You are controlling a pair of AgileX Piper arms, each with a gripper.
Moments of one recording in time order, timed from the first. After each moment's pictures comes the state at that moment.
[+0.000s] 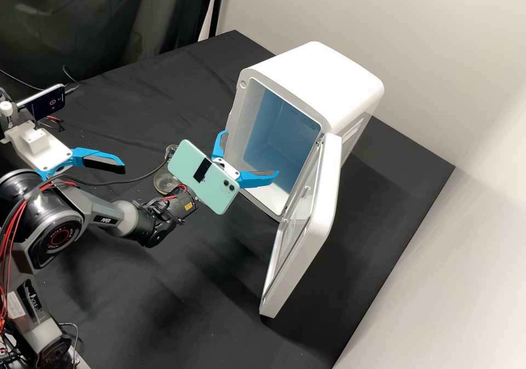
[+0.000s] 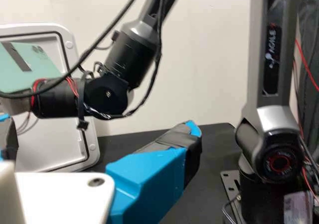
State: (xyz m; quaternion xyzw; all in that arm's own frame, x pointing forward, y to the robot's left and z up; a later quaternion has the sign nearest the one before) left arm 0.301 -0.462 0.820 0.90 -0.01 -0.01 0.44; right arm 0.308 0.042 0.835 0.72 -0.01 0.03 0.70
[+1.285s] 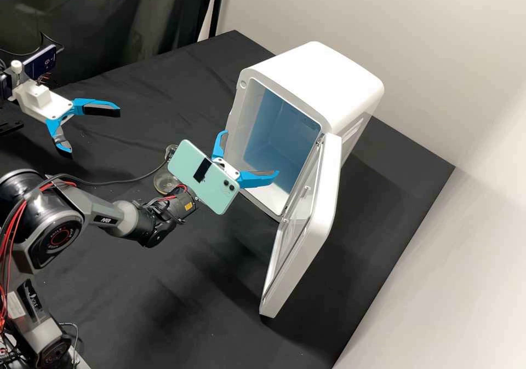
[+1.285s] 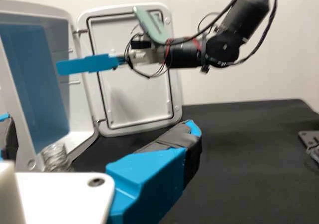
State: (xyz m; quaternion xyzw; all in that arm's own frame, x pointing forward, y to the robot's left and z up) left arm 0.161 -0.378 0.864 0.89 0.03 0.10 0.44; right arm 0.308 0.042 0.835 0.72 -0.01 0.03 0.70
